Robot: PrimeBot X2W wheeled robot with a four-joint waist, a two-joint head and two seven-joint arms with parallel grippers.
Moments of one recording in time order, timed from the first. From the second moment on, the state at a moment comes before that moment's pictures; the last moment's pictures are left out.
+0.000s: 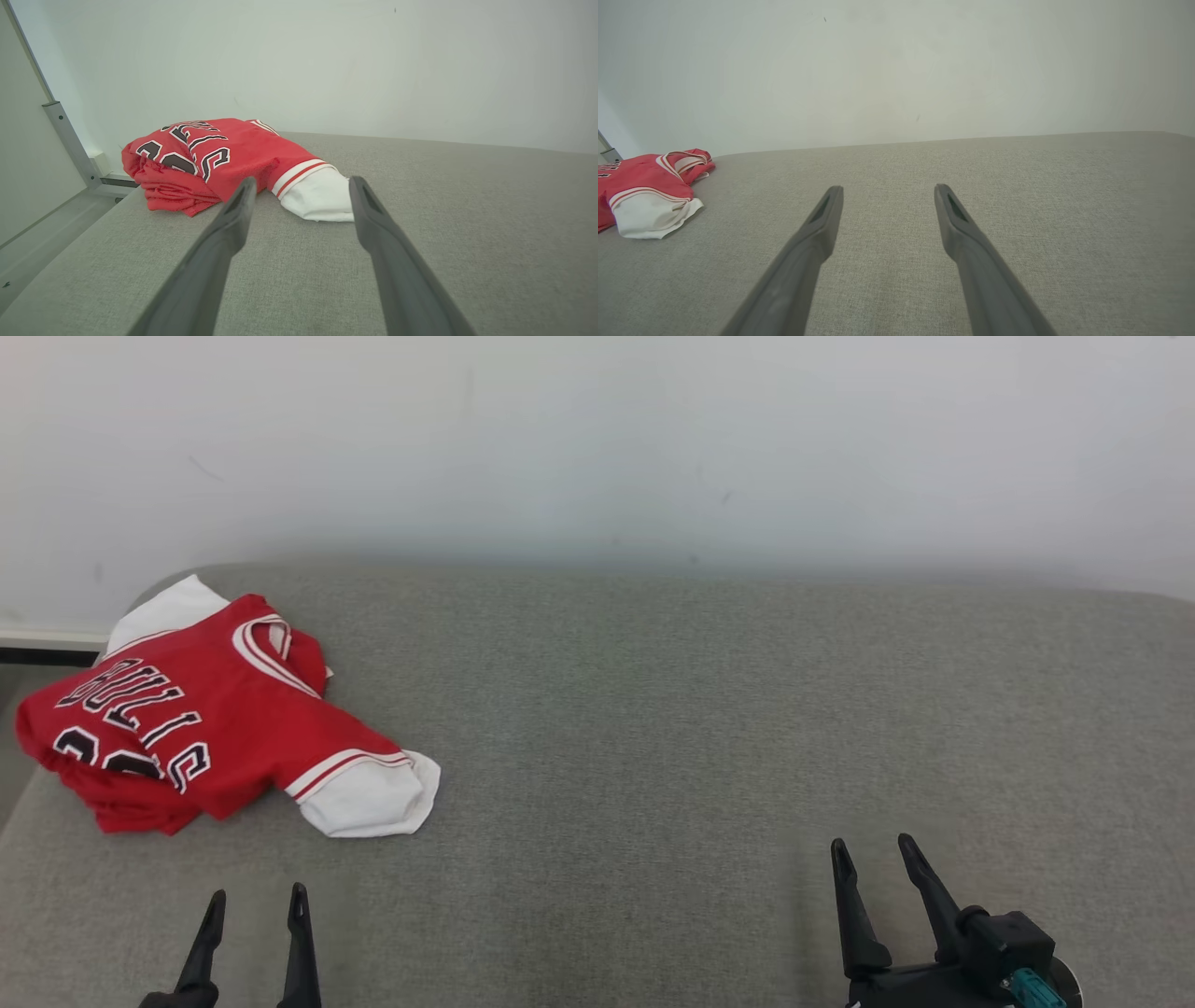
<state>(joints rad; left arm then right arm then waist) 0.02 0.06 0.11 0.21 -0.09 -0.13 -0.26 -0.04 -0.05 0.00 0.29 0.12 0.13 -0.26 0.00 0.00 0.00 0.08</state>
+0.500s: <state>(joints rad) 0.02 0.06 0.15 0.22 -0.10 -0.11 -0.26 -0.04 -0.05 0.00 0.30 0.13 0.13 -0.26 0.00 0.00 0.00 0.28</state>
